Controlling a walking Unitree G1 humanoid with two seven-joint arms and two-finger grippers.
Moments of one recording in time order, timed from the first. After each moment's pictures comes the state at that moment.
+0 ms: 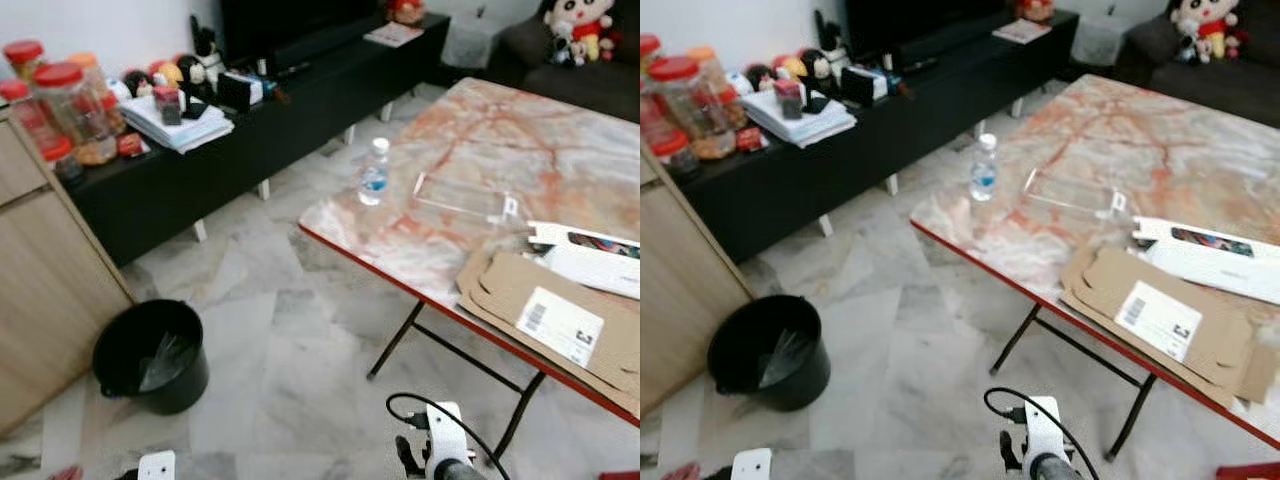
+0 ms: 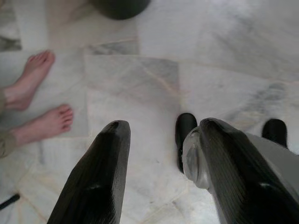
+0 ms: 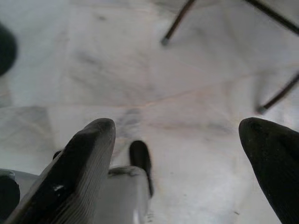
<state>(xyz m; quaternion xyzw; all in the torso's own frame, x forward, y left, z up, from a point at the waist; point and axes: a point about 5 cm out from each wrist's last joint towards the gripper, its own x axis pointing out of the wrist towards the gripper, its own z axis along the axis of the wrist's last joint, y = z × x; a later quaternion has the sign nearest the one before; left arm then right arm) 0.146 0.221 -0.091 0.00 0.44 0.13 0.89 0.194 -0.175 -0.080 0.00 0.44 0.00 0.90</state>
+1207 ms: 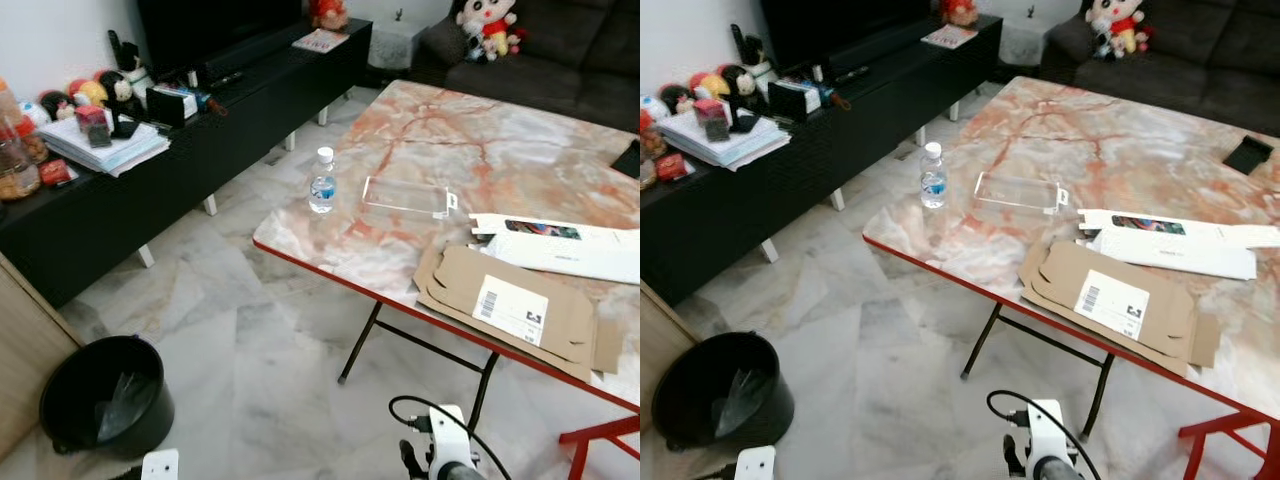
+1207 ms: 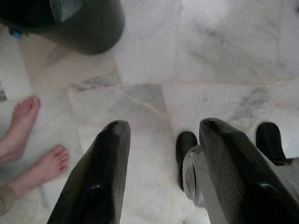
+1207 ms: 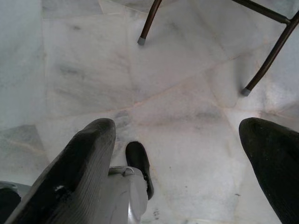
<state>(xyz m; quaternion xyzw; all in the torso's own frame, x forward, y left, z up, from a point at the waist) 0.151 0.220 -0.090 0.00 0.44 0.13 0.89 0.189 -0.175 -0.082 0.00 0.45 0.00 0.89</state>
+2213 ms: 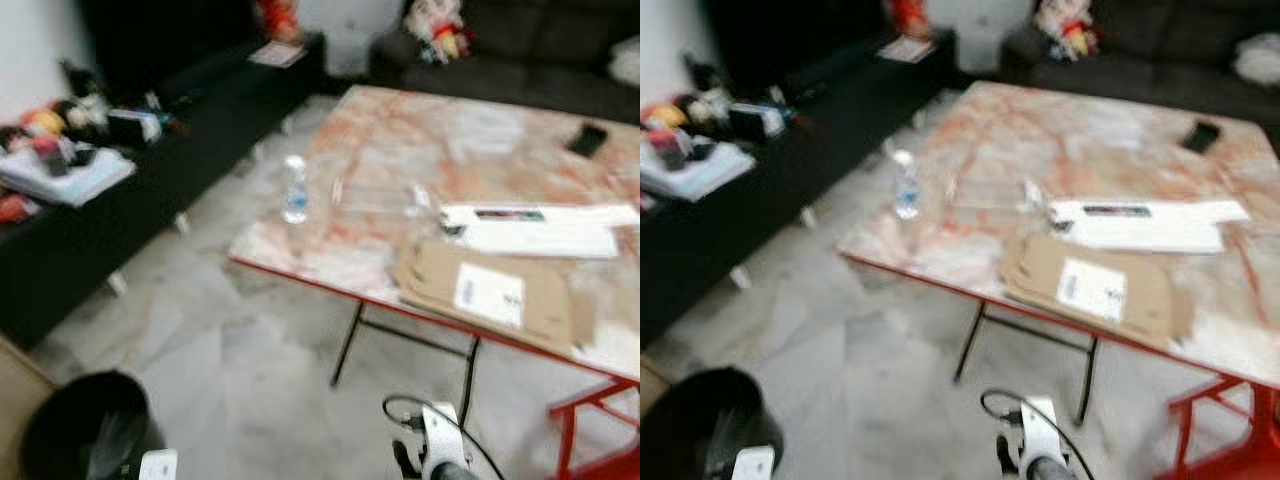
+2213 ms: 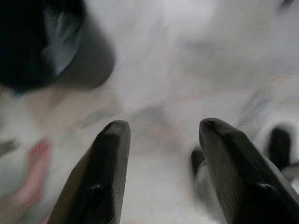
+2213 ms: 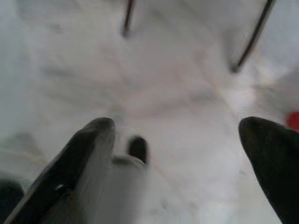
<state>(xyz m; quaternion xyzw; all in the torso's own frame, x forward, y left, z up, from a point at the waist) 0.163 0.211 -0.086 0.02 0.43 0.10 0.90 0.178 -0.181 -0.087 0.00 0.47 0.00 0.88</state>
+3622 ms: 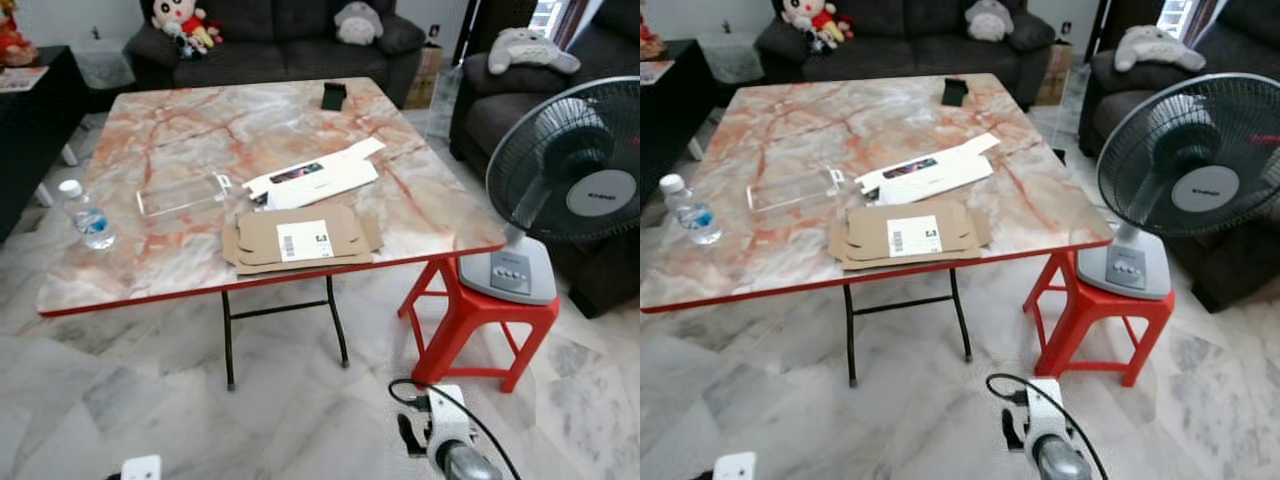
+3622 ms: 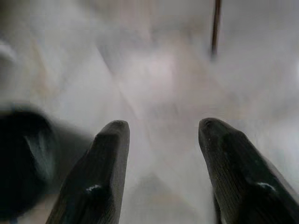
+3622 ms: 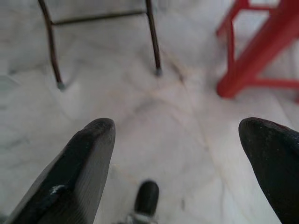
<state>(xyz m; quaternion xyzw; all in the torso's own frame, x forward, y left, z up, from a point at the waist) 0.141 0.244 -0.069 0.06 0.31 0.18 0.93 0.222 -0.175 -0.060 -0.01 0.35 0.03 0.93</state>
